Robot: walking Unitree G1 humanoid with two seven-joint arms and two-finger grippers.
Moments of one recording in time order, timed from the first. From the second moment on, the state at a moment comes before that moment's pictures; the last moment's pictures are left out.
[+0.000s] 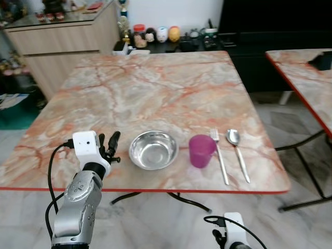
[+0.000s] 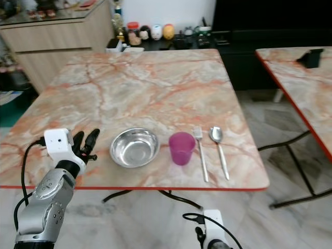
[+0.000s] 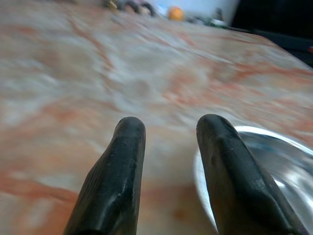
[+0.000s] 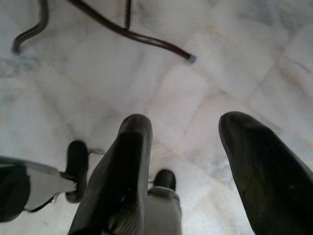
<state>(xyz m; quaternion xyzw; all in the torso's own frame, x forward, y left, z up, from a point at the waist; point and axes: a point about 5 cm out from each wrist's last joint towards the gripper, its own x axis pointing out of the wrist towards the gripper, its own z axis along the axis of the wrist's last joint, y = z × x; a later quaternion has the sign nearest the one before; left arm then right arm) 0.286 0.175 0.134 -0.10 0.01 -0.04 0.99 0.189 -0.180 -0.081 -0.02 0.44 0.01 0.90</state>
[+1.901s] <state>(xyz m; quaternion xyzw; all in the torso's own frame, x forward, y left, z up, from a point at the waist) 0.318 0.158 0.118 -0.12 0.15 -0.07 0.98 0.190 -0.173 -0.082 -0.01 0.44 0.01 0.90</state>
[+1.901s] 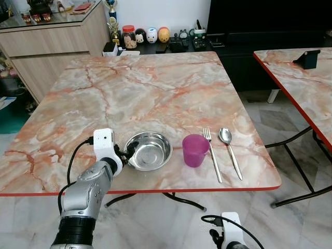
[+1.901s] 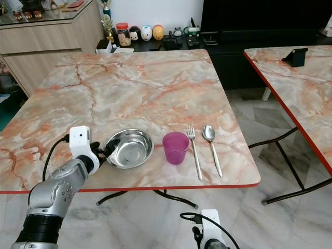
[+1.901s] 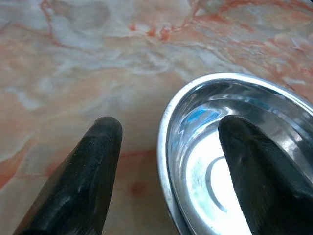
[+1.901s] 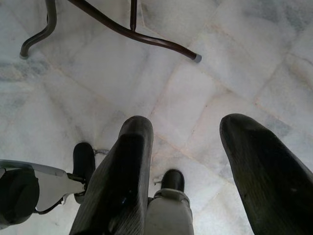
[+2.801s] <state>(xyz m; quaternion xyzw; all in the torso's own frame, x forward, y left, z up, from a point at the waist) 0.320 0.153 0.110 -0.09 0.19 -0.09 0.97 0.189 -0.172 -0.082 -0.01 0.44 0.01 0.90</state>
